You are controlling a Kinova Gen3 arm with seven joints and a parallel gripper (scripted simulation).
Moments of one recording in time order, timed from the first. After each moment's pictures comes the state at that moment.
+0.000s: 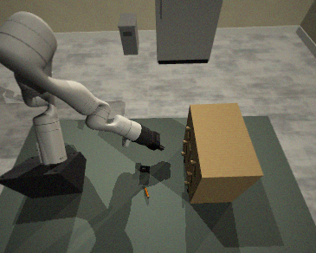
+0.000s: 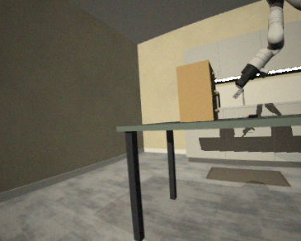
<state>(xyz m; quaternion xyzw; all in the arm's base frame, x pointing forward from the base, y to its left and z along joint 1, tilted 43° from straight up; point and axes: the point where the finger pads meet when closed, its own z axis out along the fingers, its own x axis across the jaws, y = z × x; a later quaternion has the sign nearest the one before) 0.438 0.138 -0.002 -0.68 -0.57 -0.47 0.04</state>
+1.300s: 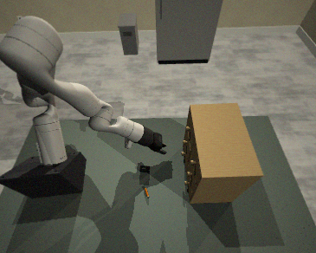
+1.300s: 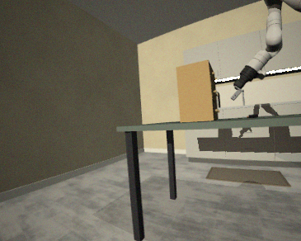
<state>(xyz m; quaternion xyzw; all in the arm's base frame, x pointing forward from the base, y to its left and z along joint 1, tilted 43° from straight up) 0.448 0.142 -0.009 -0.68 -0.57 -0.47 0.03</state>
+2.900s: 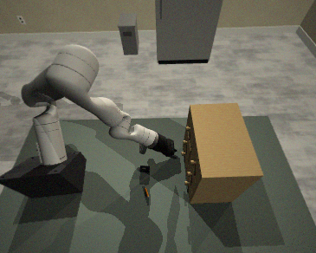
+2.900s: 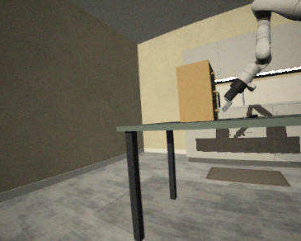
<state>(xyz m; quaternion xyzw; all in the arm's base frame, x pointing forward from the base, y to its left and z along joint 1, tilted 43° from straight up) 0.492 0.192 -0.053 -0.68 -0.57 -0.47 0.04</state>
